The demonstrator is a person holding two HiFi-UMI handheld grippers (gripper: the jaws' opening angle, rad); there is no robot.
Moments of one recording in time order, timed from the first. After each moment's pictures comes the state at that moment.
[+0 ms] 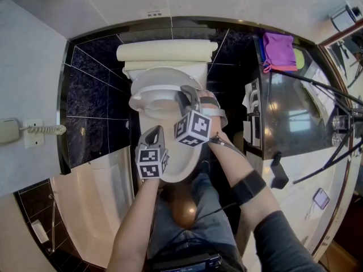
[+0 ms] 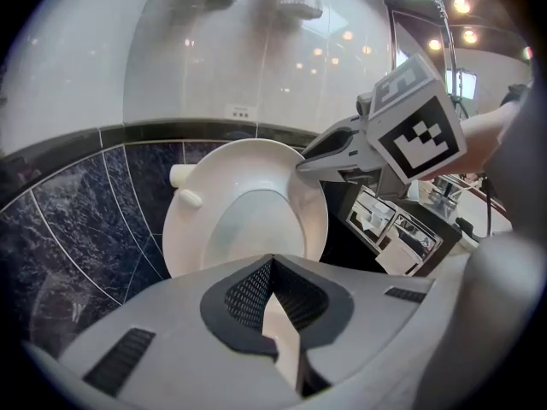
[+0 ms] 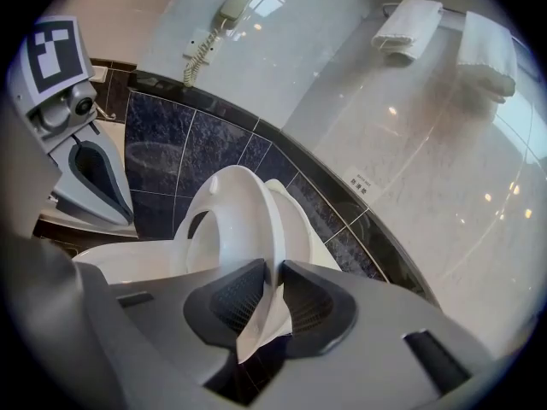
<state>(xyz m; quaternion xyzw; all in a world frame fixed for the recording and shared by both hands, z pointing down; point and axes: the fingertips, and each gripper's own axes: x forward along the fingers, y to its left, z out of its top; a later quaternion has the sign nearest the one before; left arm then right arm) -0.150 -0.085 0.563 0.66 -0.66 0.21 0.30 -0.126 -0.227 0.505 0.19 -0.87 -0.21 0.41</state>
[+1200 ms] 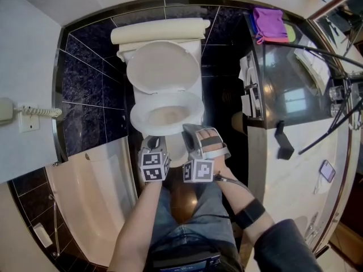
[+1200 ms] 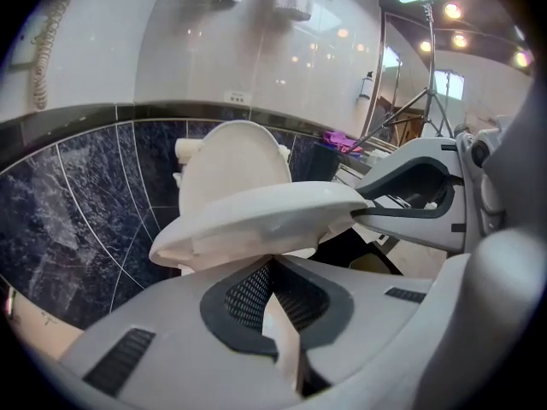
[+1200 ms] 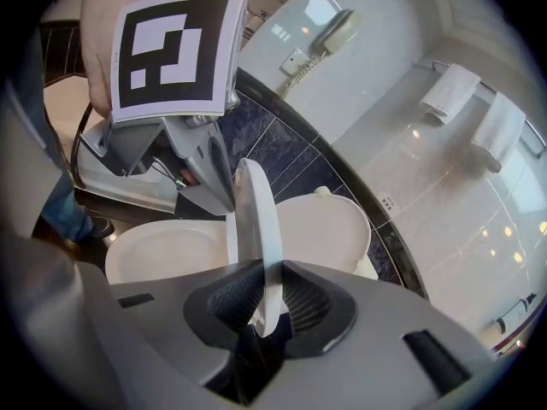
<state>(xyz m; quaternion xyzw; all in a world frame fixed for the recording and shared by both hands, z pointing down) -0.116 0.023 0.597 0.67 -0.63 0.22 0.33 -0.050 -0.009 0.547 0.15 -0.84 -0.28 0.45</state>
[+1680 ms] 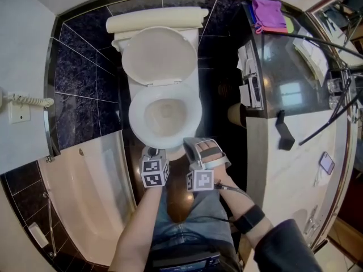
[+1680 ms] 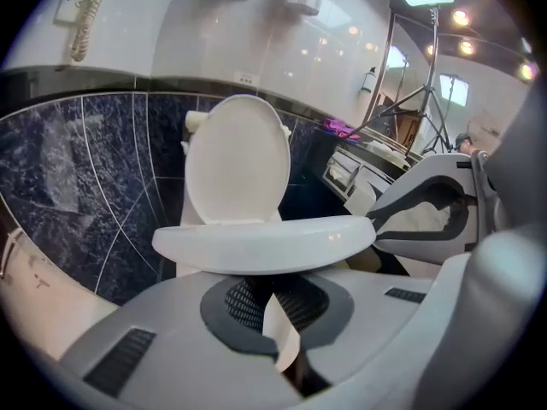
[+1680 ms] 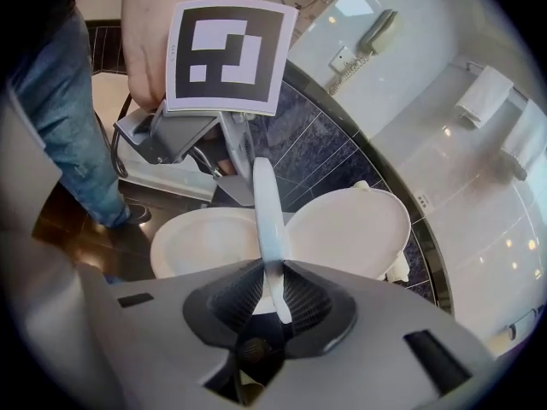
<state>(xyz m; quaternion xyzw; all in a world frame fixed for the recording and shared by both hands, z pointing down) -0.093 0.097 0.645 0.66 -0.62 0.20 0.37 -0.014 0.081 0.602 0.08 -0.82 -0.27 0.50</state>
